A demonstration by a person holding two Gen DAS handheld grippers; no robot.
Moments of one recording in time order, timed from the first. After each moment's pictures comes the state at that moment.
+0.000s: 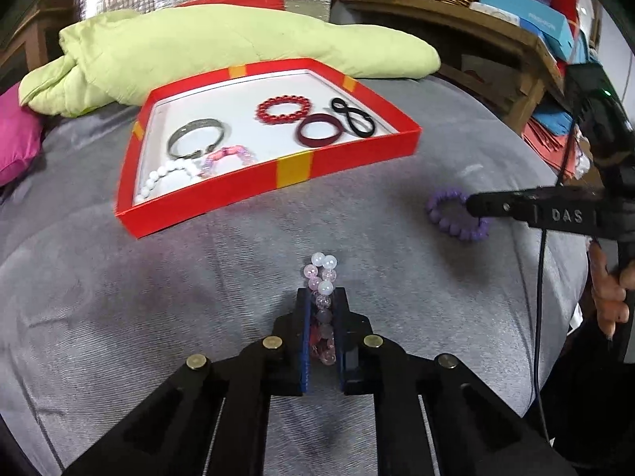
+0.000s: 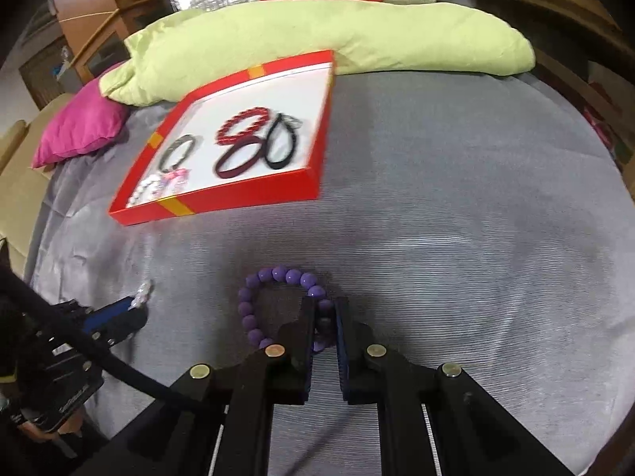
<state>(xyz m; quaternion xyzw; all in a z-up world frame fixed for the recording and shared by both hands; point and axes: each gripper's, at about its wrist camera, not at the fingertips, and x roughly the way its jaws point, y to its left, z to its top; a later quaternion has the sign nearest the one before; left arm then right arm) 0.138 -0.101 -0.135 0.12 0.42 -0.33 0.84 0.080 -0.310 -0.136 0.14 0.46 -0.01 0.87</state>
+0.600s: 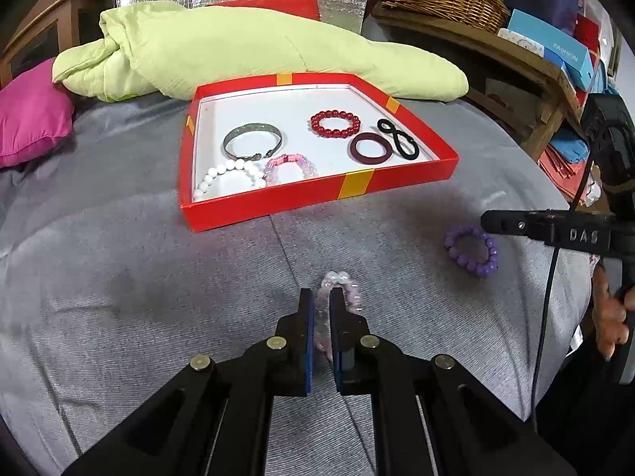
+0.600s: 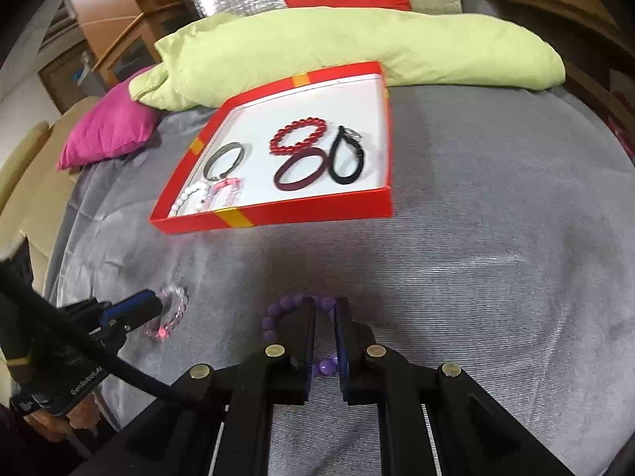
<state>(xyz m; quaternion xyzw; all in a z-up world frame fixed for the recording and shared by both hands) 0.153 -0.066 -0.125 0.09 0.41 -0.30 0.85 0.092 -0.295 -0.126 0.16 0.45 0.02 0.88</state>
